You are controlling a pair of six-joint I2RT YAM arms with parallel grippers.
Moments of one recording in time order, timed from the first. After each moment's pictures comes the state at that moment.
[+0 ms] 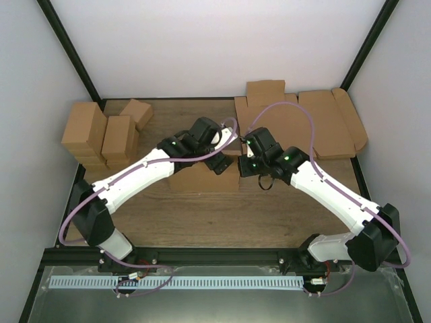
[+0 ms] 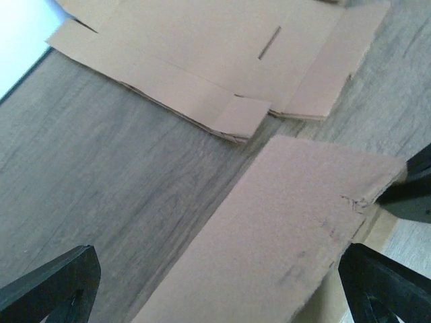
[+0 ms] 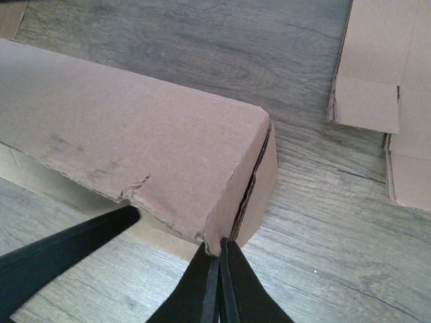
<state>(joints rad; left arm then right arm) -0.80 1.60 1.40 -0.59 -0.02 0.20 0.70 1.30 1.17 -0.77 0.01 0.41</state>
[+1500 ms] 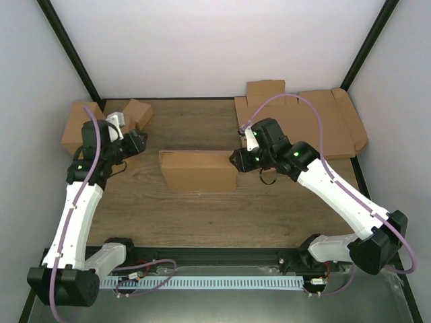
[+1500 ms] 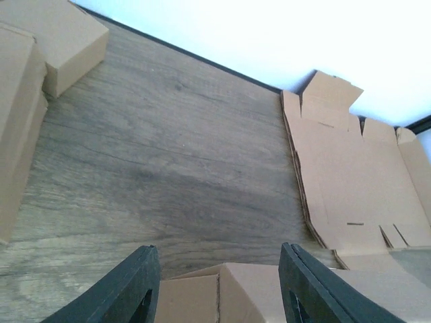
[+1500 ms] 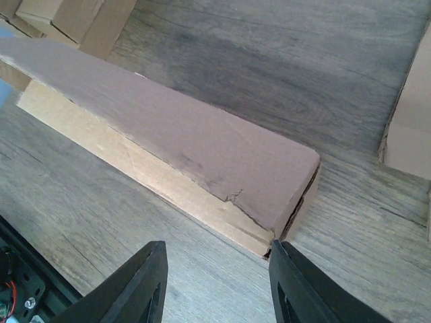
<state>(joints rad) -0.05 1.04 1.08 -0.62 0.29 -0.44 0.67 1.28 1.27 -0.80 -0.14 0.32</state>
